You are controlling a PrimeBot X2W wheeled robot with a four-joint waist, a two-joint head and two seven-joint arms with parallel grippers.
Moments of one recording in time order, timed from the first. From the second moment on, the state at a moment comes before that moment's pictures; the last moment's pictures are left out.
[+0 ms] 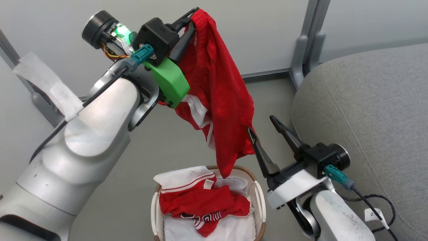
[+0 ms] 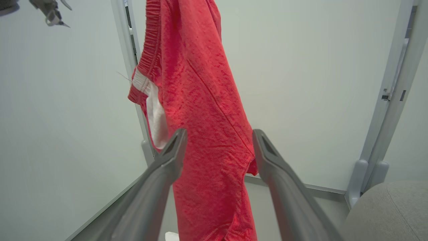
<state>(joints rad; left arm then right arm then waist) -1.02 0.30 -0.83 0.42 -0.43 -0.12 -0.07 -0.27 -0.05 0.37 0.18 0.22 0.13 -0.26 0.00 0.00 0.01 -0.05</state>
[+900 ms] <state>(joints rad) -1.05 0.15 -0.90 0.46 -0.48 -0.12 0.02 -0.51 -0.05 0.48 0.52 0.25 0.13 -0.26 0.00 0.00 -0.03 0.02</state>
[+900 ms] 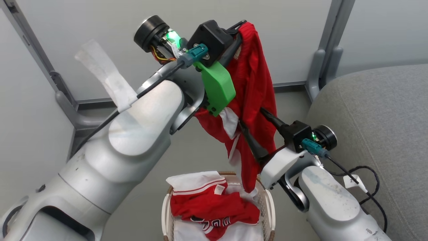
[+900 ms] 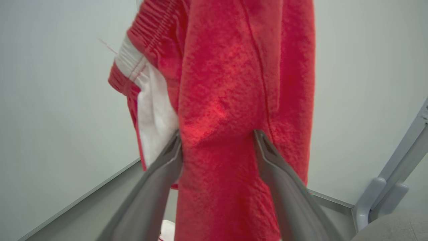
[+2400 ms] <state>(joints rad) -0.65 0.29 -0.81 0.38 -0.65 -0.02 -0.22 -0.61 -0.05 0.26 0.57 0.13 0.13 -0.26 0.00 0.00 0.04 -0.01</state>
